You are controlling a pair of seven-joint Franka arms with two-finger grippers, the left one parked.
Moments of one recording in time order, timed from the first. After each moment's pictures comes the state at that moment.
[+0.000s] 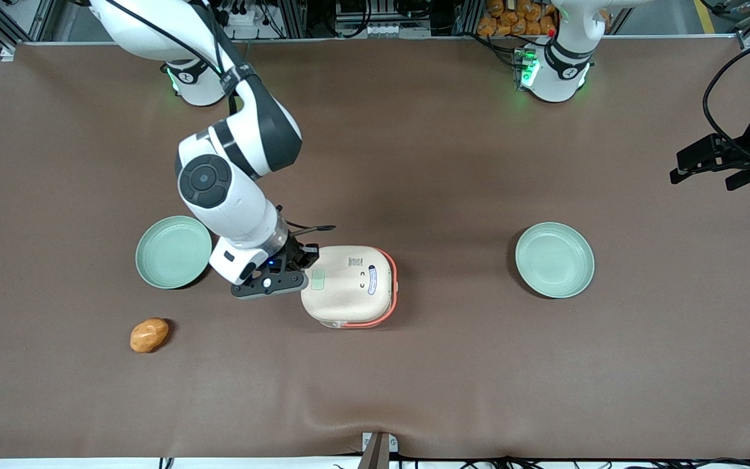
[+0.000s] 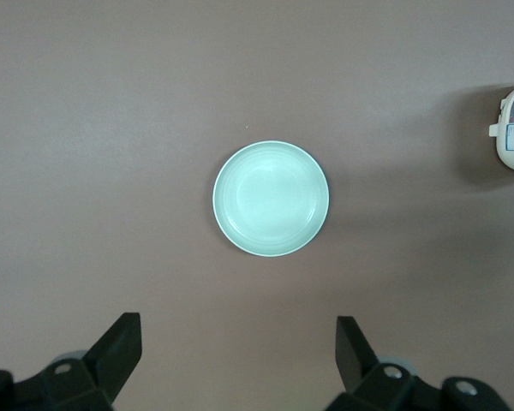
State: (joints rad) arm 0.53 0.55 -0.05 -1.41 0.14 2.11 0.30
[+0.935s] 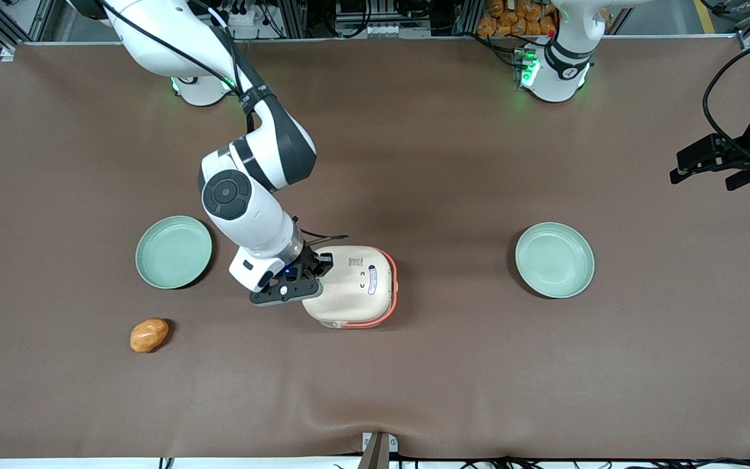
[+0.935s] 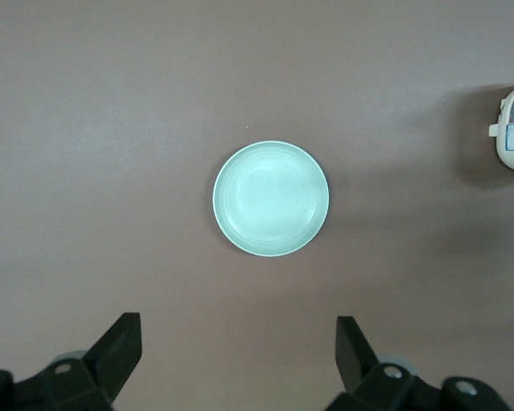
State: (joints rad) arm 0.55 0.61 -0.05 -1.41 0.17 2.18 0.30
